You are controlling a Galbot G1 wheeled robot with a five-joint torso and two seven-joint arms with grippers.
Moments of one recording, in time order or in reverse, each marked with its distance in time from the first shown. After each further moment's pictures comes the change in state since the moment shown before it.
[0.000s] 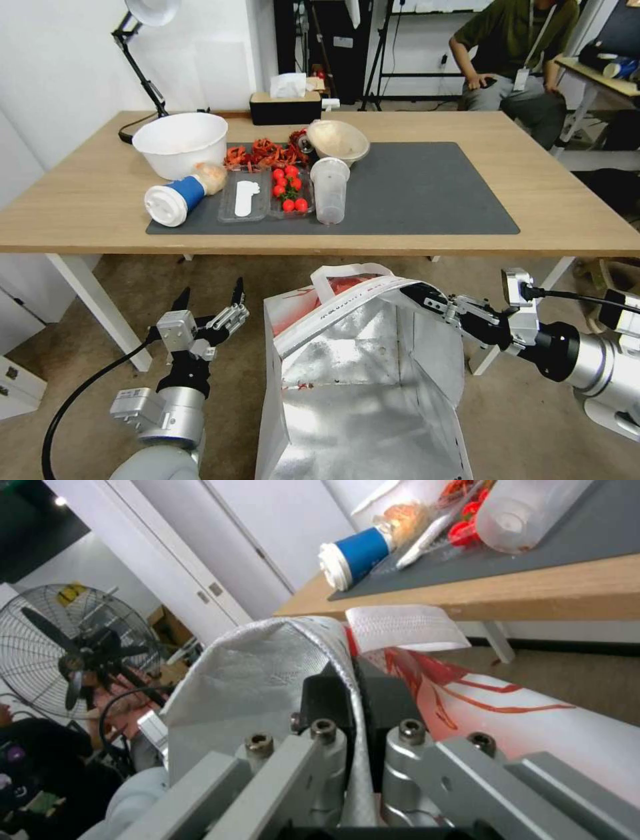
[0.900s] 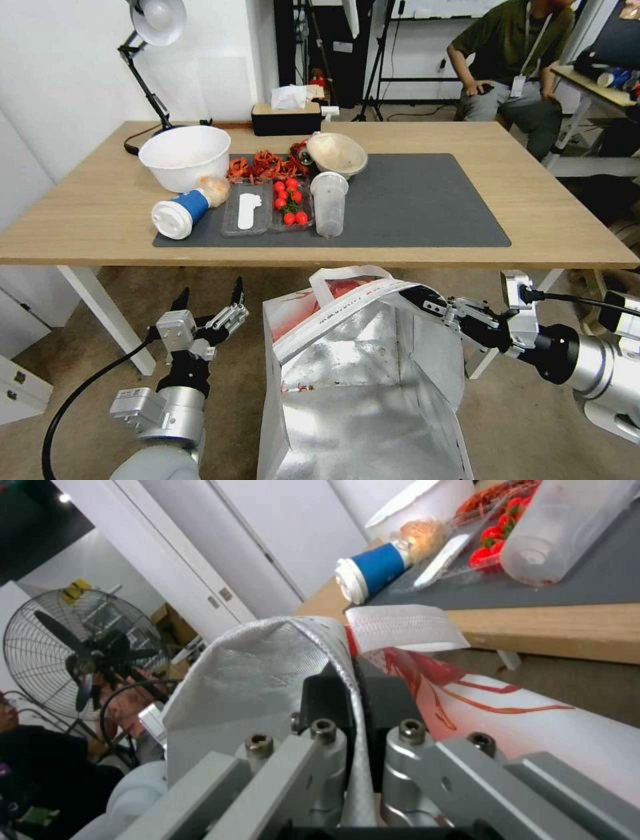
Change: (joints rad) left arm 0.000 -0.001 -0.001 -0.003 0.001 0.001 -0.004; right arm -0.004 0.001 -0.001 0.004 -0.013 0.001 -0.008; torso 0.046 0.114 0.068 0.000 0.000
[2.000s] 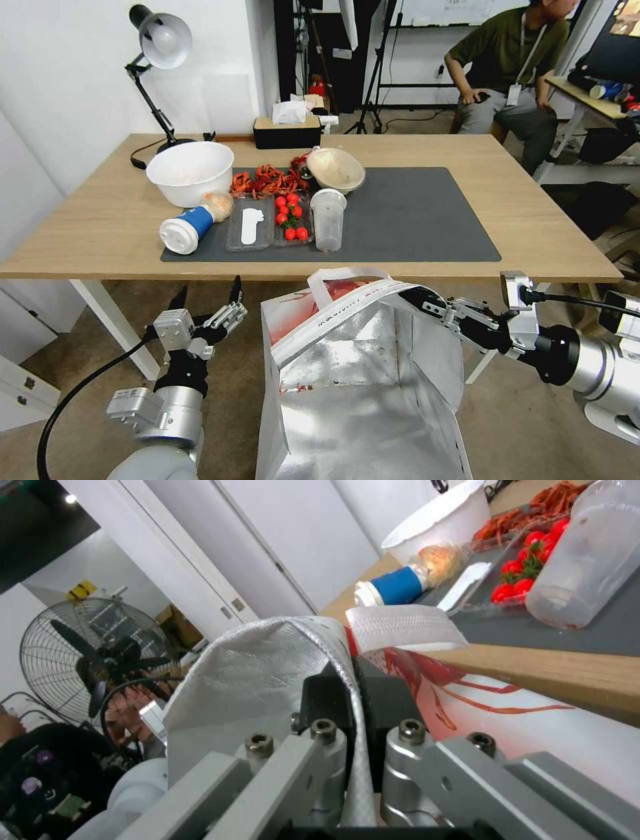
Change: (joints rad) left arm 0.002 0.001 -0.003 -0.008 0.003 0.001 -0.002; right arm -0.002 0.005 0.002 0.006 -0.008 0.001 -0.006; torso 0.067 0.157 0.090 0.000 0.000
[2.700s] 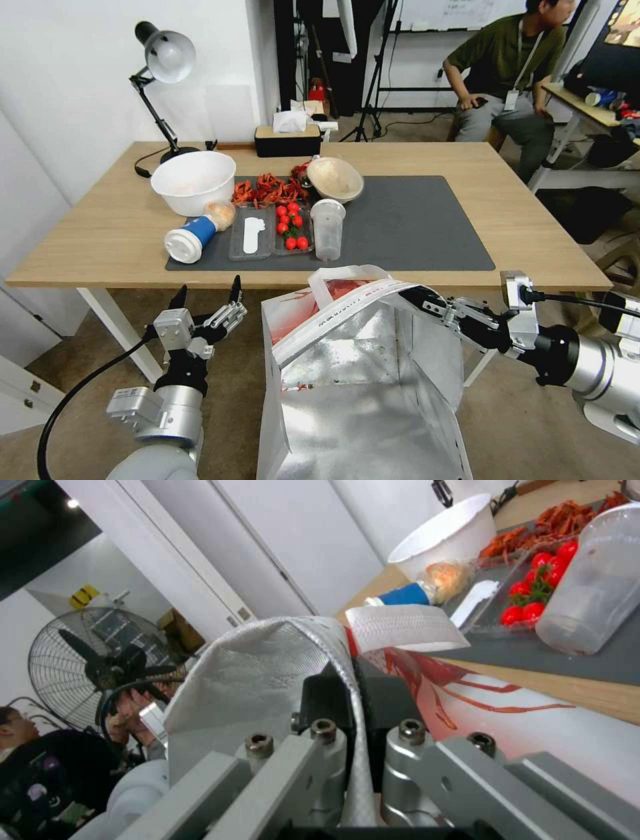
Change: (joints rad) left arm 0.000 0.001 -0.004 0.000 -0.001 0.003 -0.002; right arm 0.006 0.005 -0.008 -0.003 -0.002 0.001 0.000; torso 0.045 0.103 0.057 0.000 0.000
